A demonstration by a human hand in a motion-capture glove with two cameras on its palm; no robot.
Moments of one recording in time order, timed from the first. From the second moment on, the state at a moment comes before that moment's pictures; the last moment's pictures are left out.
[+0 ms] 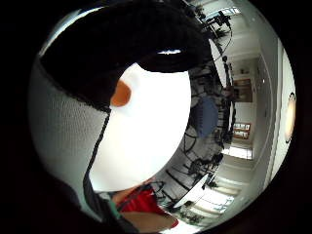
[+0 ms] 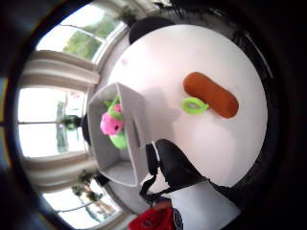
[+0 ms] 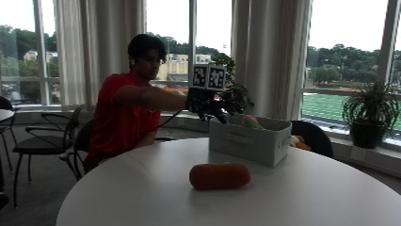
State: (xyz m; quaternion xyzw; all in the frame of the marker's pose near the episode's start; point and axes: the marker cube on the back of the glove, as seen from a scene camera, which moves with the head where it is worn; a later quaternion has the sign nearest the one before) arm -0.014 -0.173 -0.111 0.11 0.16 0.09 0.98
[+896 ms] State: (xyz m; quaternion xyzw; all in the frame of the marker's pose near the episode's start) arm 0.066 -0.273 0.041 -0.08 0.18 0.09 0.98
